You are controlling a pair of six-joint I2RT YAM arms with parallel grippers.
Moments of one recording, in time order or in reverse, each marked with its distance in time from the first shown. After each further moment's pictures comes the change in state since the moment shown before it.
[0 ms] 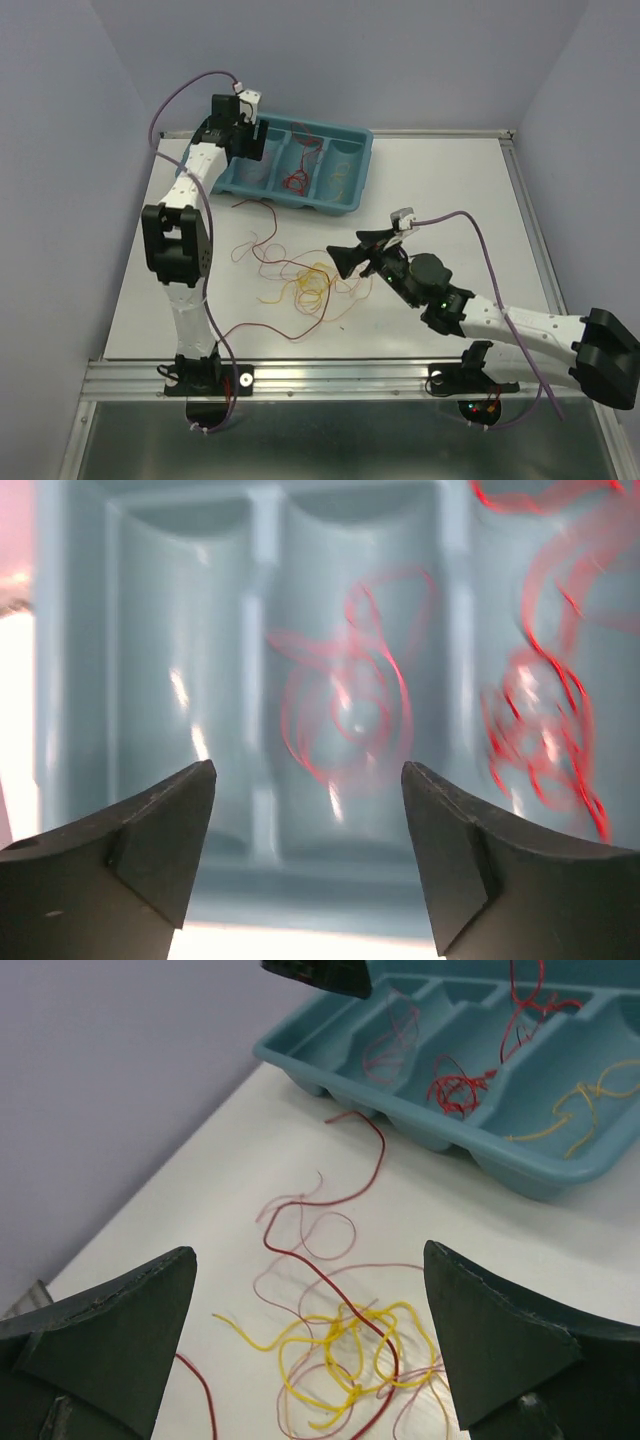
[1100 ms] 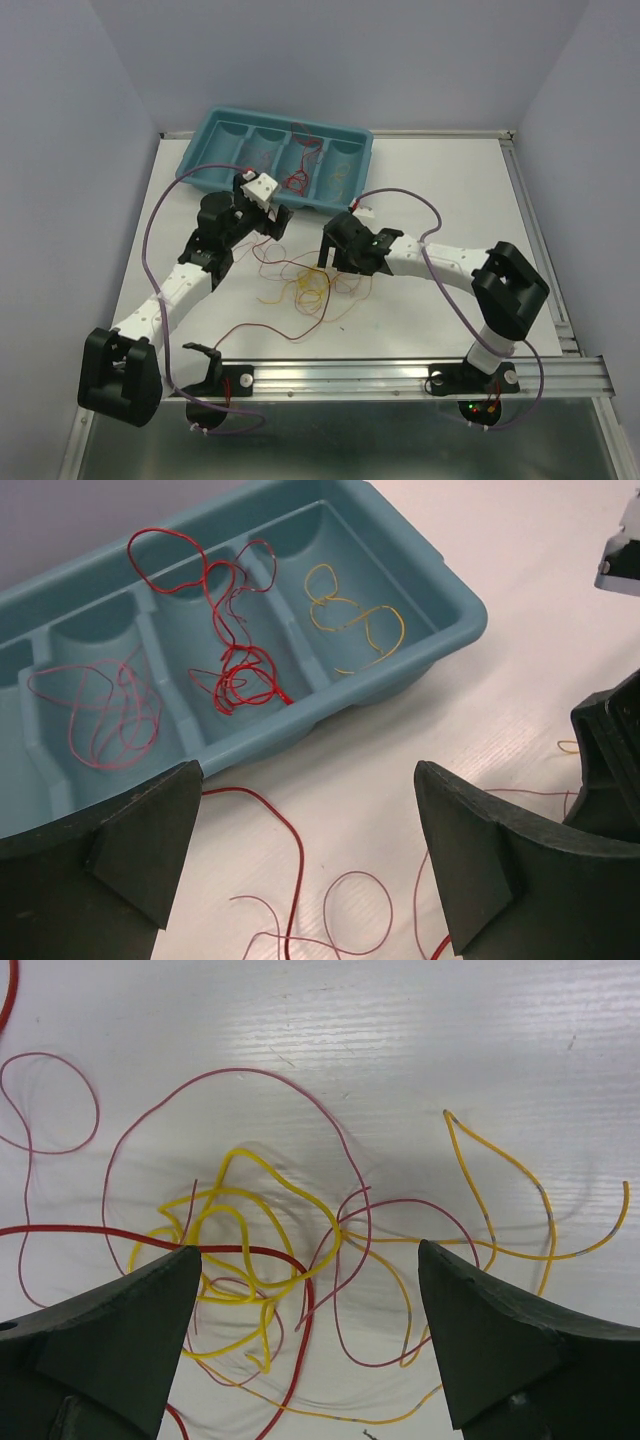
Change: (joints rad) left arm -0.176 -0.937 -1.232 0.739 0.354 0.054; right arm -0.113 0.644 0.627 -1.050 -0.022 0.537
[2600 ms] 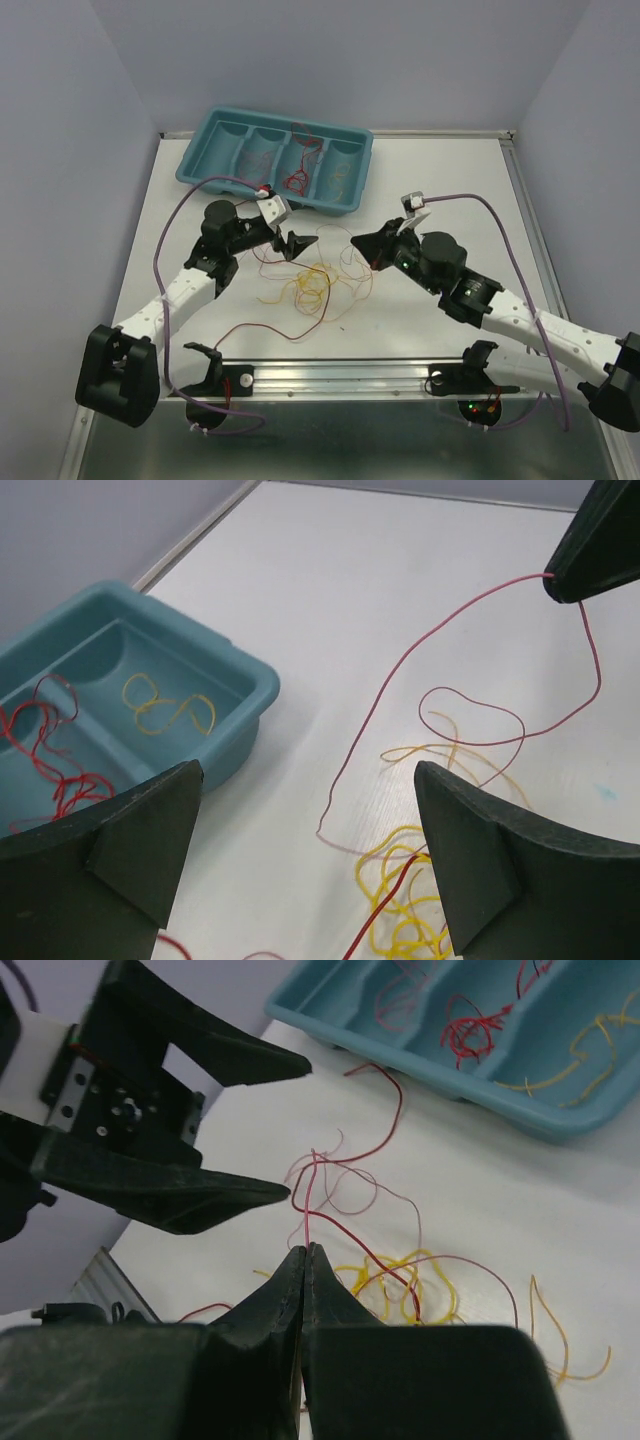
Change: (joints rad) left arm -0.043 -0.004 -0.061 0.151 0.422 -0.025; right arm 0.001 -0.727 -0.441 0.535 -0.116 -0.354
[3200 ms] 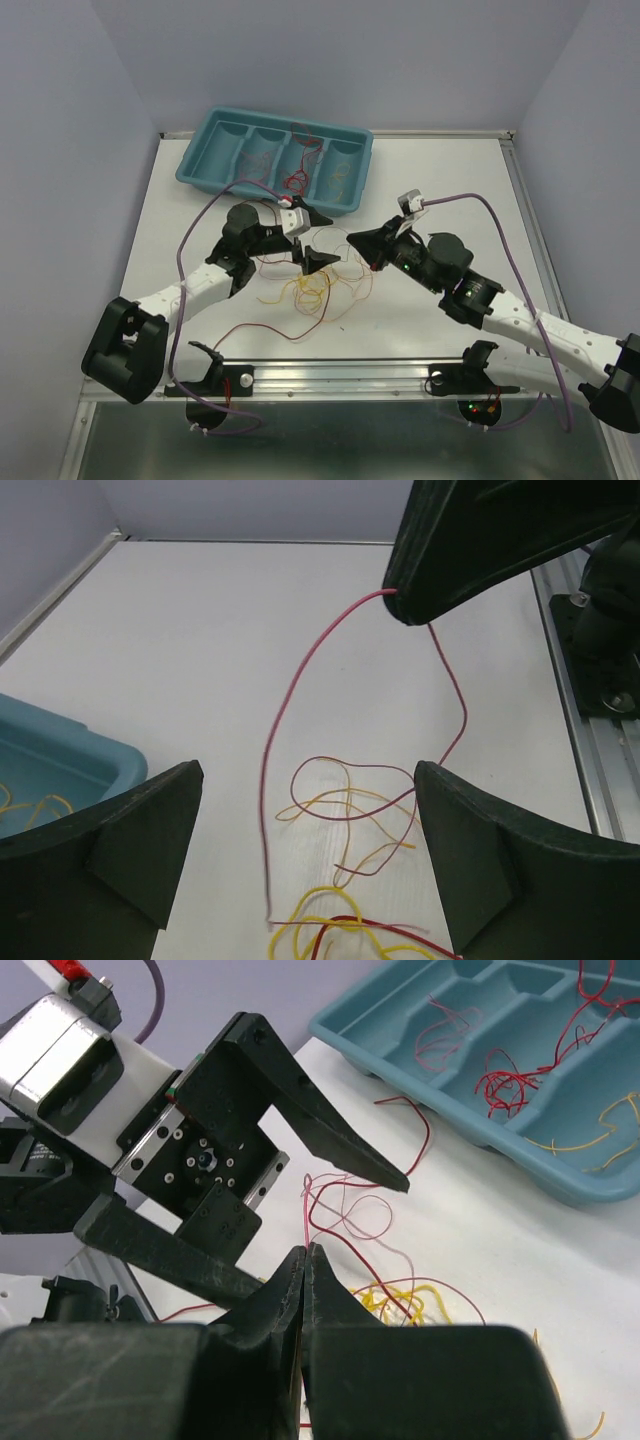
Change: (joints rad) left arm -0.127 0.127 -0.008 0.214 0.155 -0.095; right arm 0.000 -0.029 -0.014 0.126 -0.146 -0.153
